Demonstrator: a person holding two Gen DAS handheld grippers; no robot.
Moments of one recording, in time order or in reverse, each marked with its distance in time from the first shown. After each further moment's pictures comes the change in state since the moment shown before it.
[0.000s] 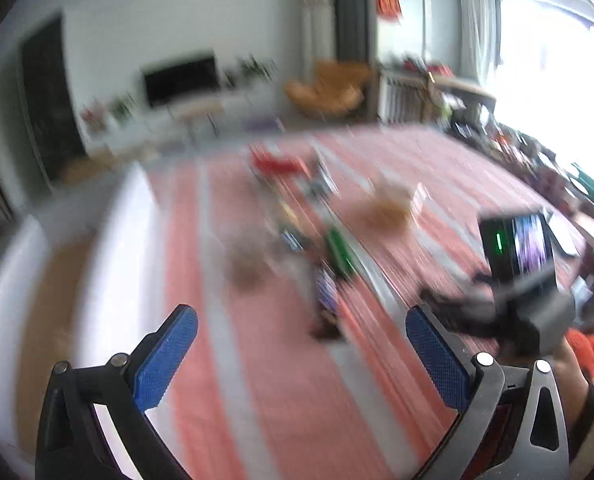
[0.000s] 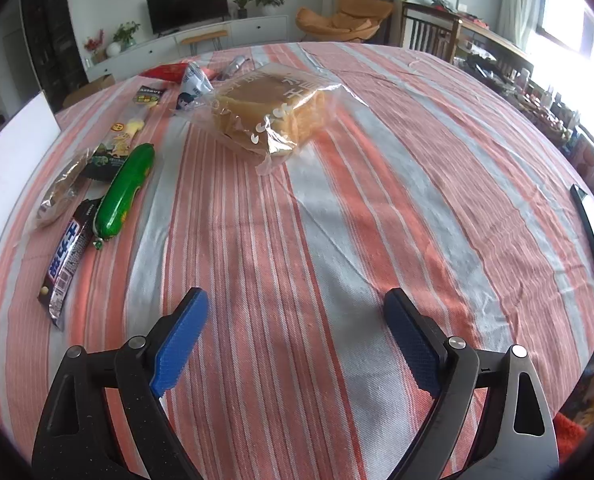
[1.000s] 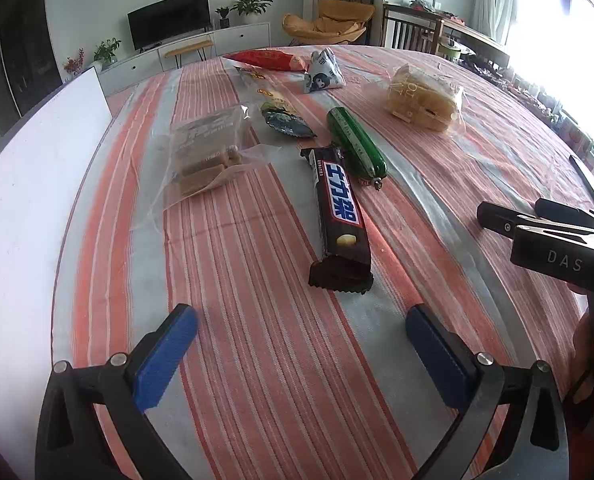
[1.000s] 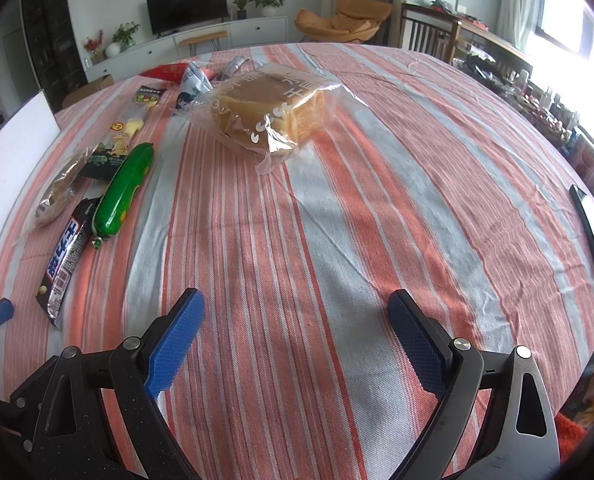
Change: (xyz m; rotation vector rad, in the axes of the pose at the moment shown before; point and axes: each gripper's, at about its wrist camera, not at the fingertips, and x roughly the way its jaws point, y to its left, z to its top) left arm 0.115 0.000 -0.049 -0.020 0.179 0.010; right arm 0.001 -0.001 0.000 -0.001 -0.002 -0.002
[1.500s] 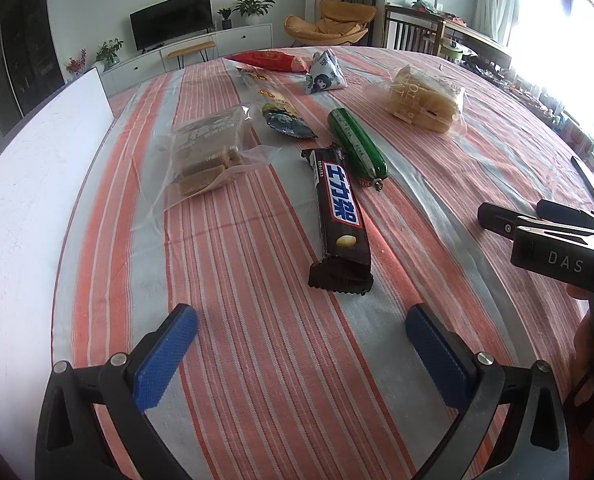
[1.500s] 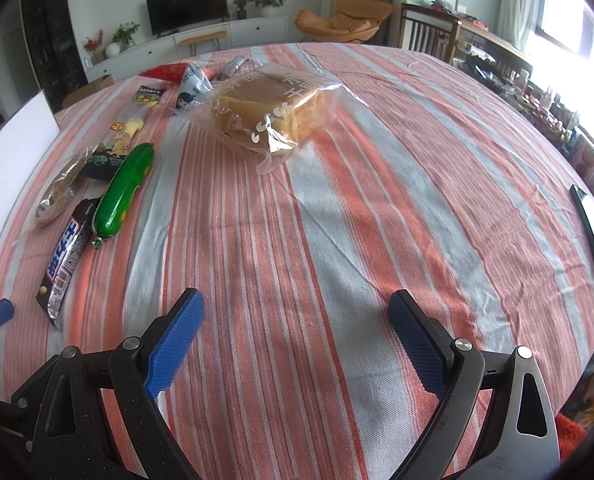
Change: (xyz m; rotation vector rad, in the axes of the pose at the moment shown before) left arm -0.001 0.000 -0.001 -0.001 -0.004 0.003; right arm 0.001 0.000 0.000 -0.001 0.000 0.000
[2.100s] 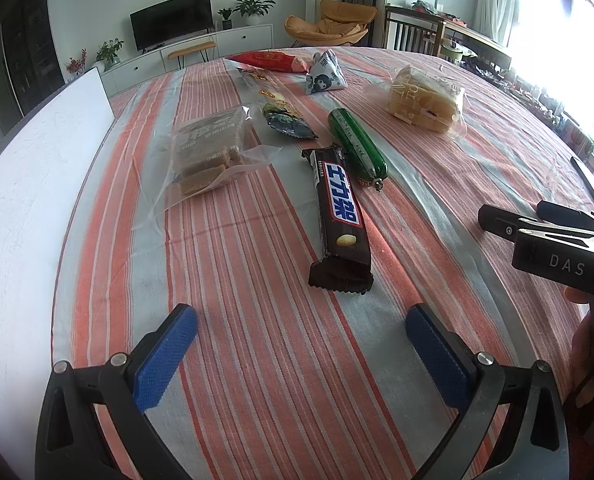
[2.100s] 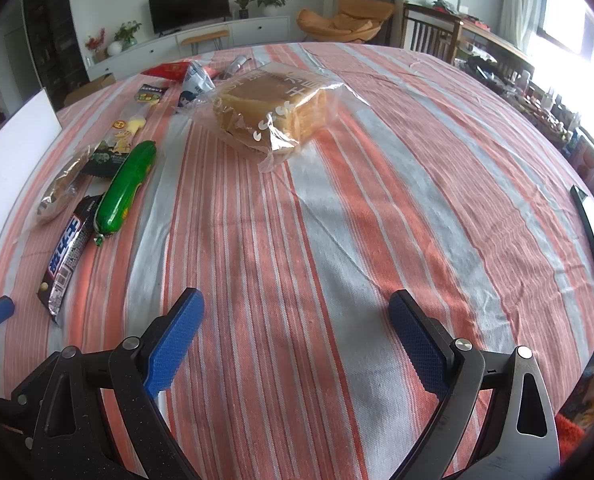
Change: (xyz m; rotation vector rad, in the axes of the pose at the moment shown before) left arm 0.000 0.000 0.000 0.001 0.000 -0.002; right arm -0.001 0.001 0.000 -0.005 0.001 0.003
